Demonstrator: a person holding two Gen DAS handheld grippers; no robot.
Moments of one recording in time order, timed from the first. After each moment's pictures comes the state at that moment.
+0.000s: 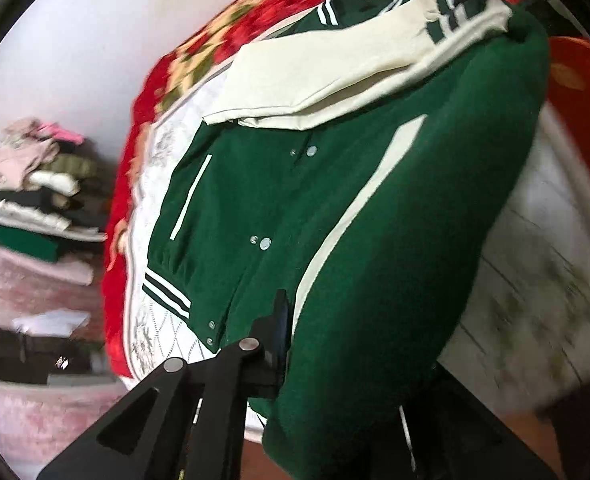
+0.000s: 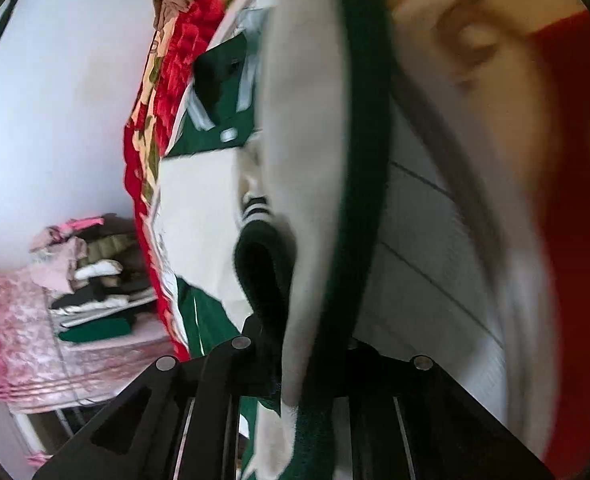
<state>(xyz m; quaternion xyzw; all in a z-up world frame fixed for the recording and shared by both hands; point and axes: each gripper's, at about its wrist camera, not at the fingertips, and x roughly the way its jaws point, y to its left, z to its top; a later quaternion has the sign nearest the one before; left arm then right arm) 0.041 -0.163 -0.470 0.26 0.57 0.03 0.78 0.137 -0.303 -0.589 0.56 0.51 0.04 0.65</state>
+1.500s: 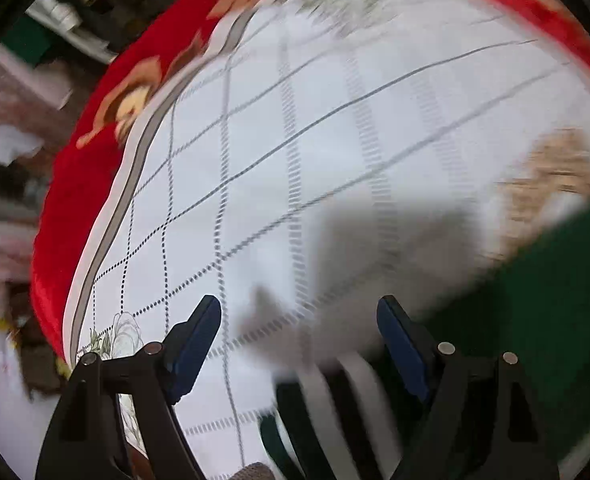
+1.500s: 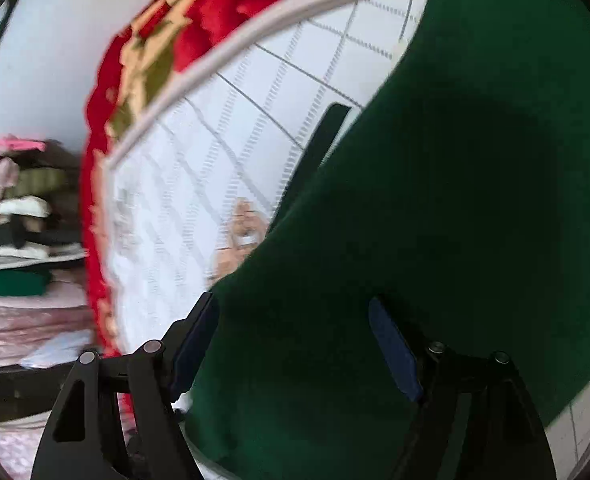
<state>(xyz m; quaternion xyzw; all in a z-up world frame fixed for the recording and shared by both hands) 0.257 0.213 -0.611 -0.05 0.66 0.21 0.72 0.396 -0.064 -0.573 0.37 0.60 0.03 0.71</state>
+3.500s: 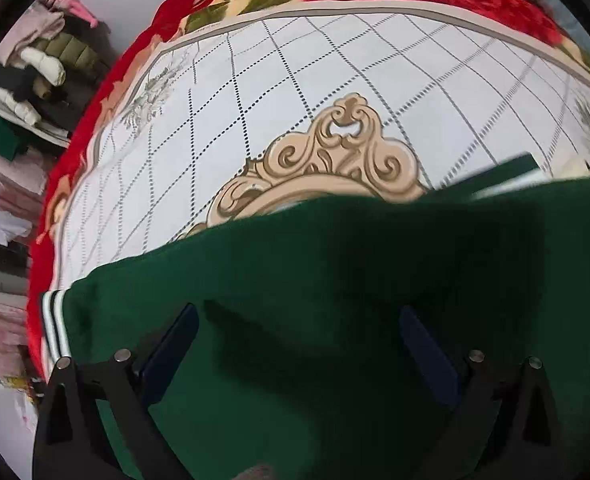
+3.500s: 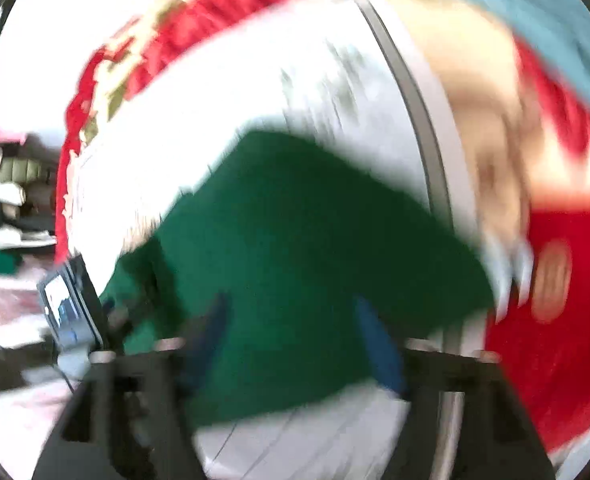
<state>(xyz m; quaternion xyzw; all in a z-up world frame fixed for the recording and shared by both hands) 0.331 -0.023 -0.605 0.04 0.61 0.14 0.78 0.308 -0.217 -0.525 0.29 0.58 -0.01 0.76</state>
